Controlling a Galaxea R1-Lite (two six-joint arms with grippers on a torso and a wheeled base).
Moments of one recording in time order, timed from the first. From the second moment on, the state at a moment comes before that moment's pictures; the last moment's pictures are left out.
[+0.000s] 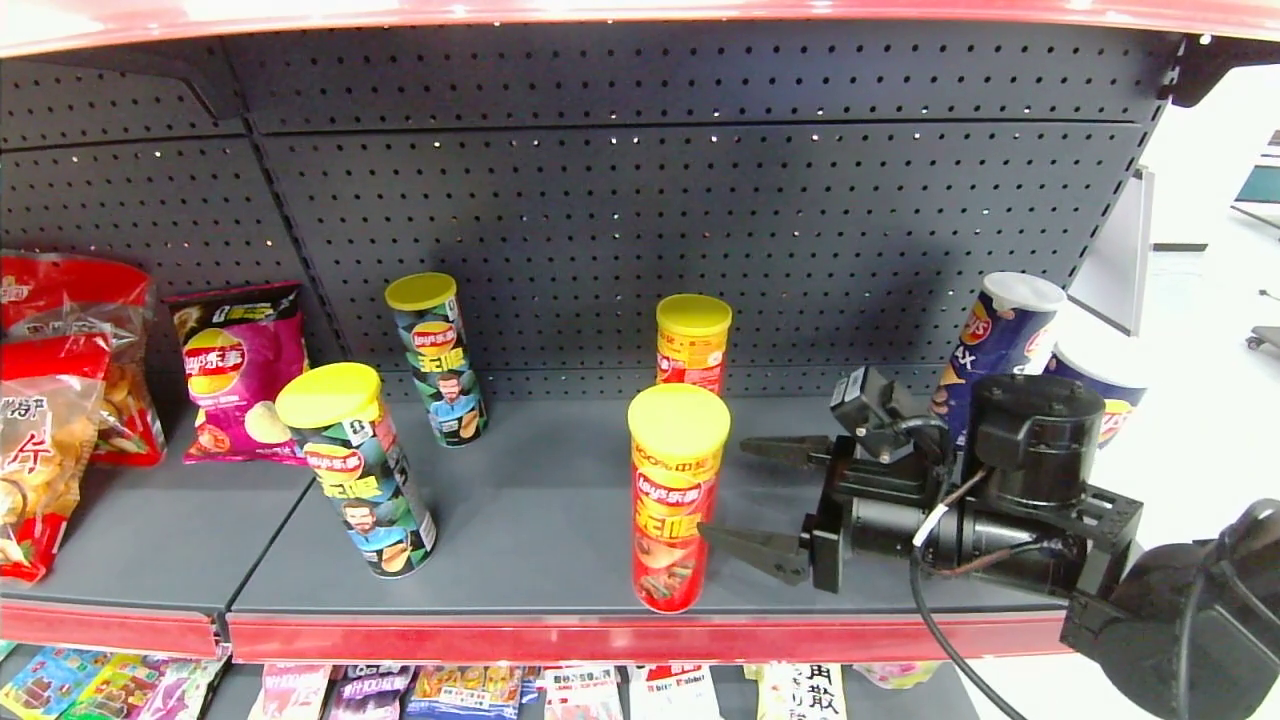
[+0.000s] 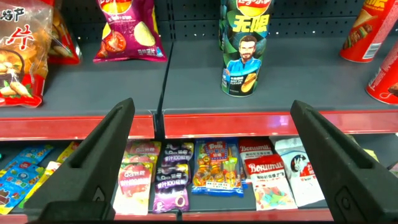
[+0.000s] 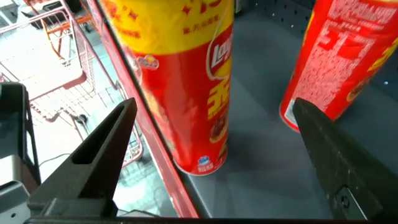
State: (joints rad) left arm 0.01 0.00 0.00 0.00 -0.02 0.02; right arm 0.55 1.83 -0.53 -1.06 0.51 -0.11
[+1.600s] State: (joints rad) left arm 0.01 0.00 0.00 0.00 -0.02 0.02; right arm 0.63 1.94 -0.65 -1.06 0.50 -0.11
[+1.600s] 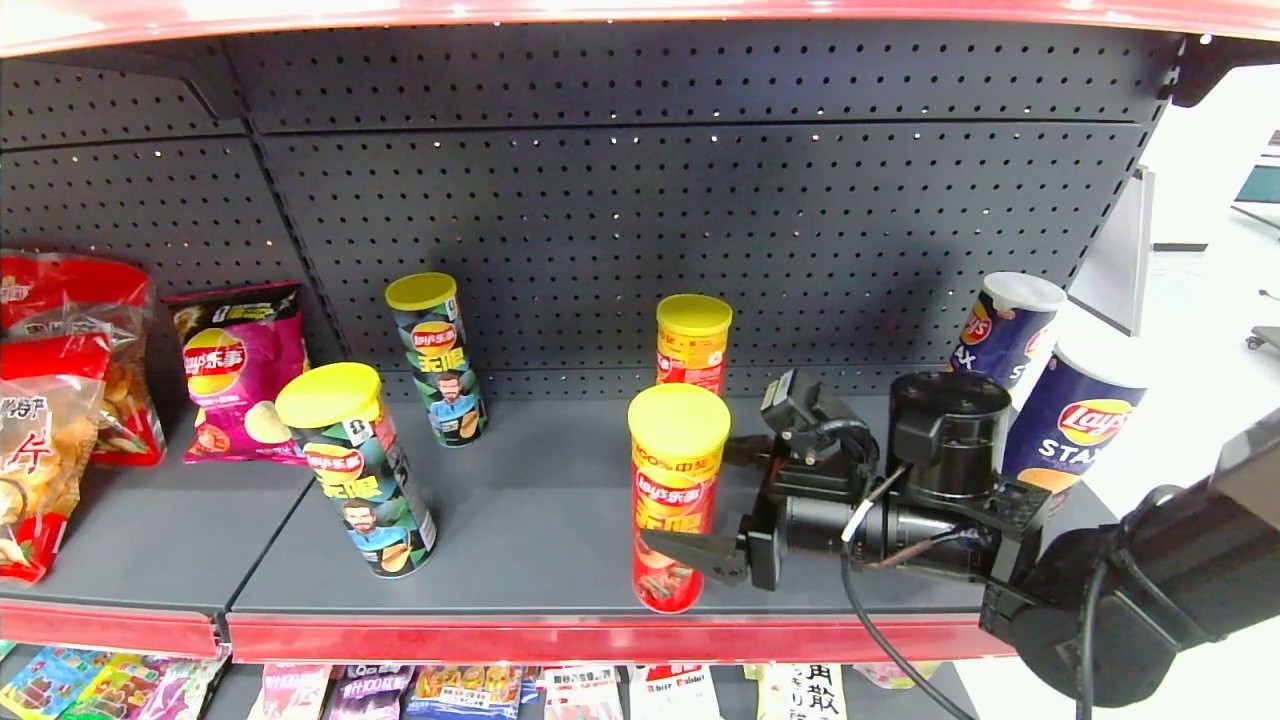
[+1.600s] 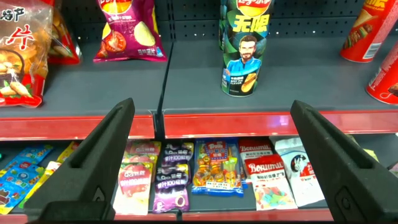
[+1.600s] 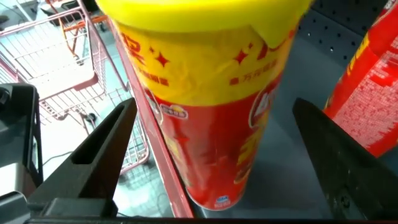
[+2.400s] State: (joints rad) left arm 0.01 0.00 0.00 0.00 -0.02 0.02; right arm 0.63 1.98 -0.72 -1.06 0.50 -0.11
